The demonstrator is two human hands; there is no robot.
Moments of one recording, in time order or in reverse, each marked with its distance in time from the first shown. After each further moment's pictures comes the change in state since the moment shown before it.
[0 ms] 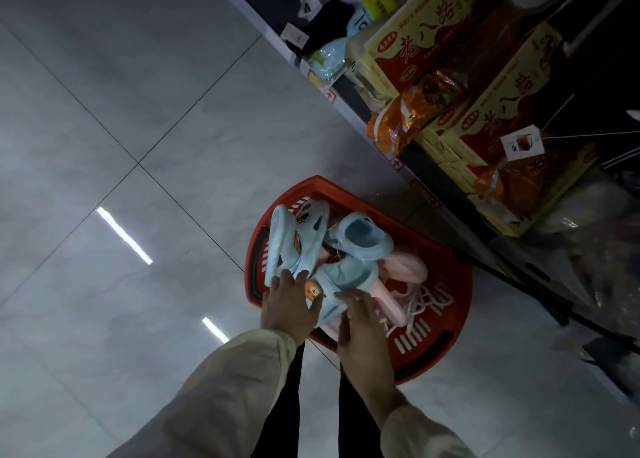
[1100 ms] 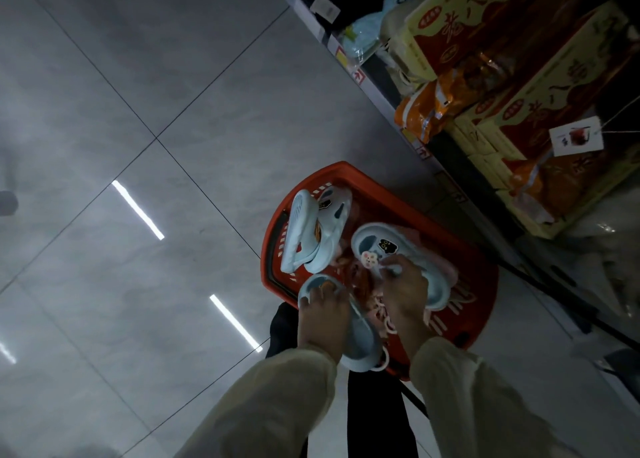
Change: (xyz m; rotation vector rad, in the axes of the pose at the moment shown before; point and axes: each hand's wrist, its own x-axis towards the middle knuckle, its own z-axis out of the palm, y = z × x) left_hand -0.024 0.022 0.038 0.331 -0.008 0.081; right_hand 0.079 0.033 -0.003 0.076 0.112 0.410
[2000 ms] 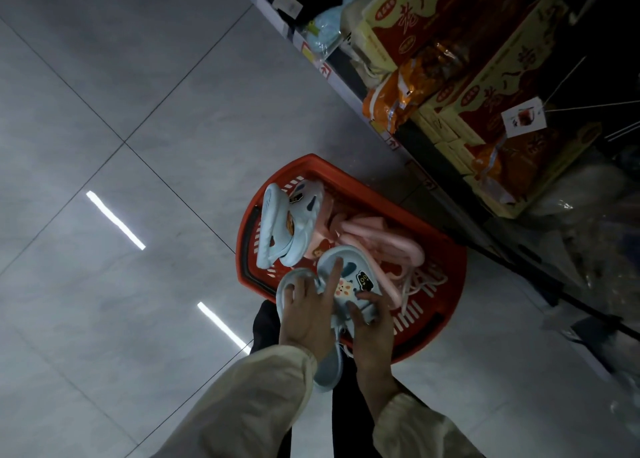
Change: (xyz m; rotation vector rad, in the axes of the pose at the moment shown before) left_hand -0.009 0.007 0.019 0.025 0.108 0.120; right_hand -0.091 0.036 0.003 0.507 0.051 0.137
